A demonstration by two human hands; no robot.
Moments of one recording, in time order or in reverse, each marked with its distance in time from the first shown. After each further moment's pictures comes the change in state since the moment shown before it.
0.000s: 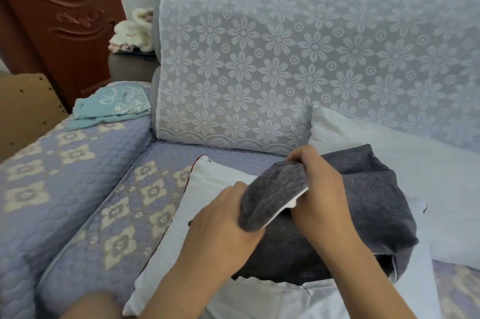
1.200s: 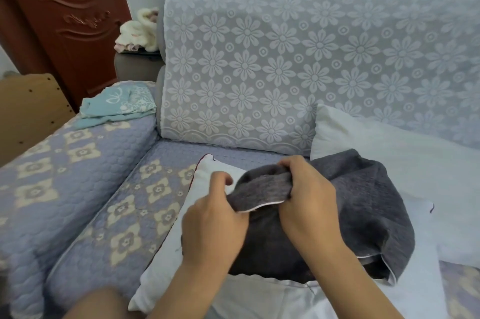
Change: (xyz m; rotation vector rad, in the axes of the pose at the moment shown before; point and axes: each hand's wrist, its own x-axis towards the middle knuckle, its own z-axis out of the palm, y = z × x) left_hand 0.008 -0.020 0.019 0.105 0.422 -0.066; right_hand -0.009 -0.006 0.019 -0.114 0.026 0.009
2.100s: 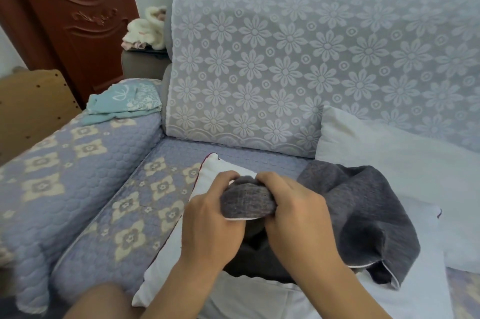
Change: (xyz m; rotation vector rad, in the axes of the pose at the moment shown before) left_hand -0.001 -0.008 -0.016 -0.238 0.025 0.070; right_hand -0.016 -0.016 0.012 -0.112 -0.055 -0.226
